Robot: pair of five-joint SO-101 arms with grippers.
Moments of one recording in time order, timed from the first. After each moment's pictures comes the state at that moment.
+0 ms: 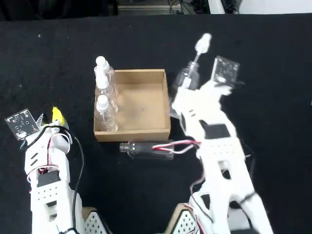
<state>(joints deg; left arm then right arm) -23.2 -68.0 95.1 0.5 10.2 -5.1 -41.0 58.5 28.5 -20.6</state>
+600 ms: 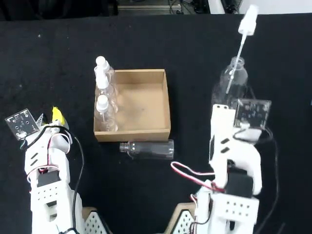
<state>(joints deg) -23.2 -68.0 95.1 0.5 10.2 11.1 -83.5 72.0 28.5 7.4</state>
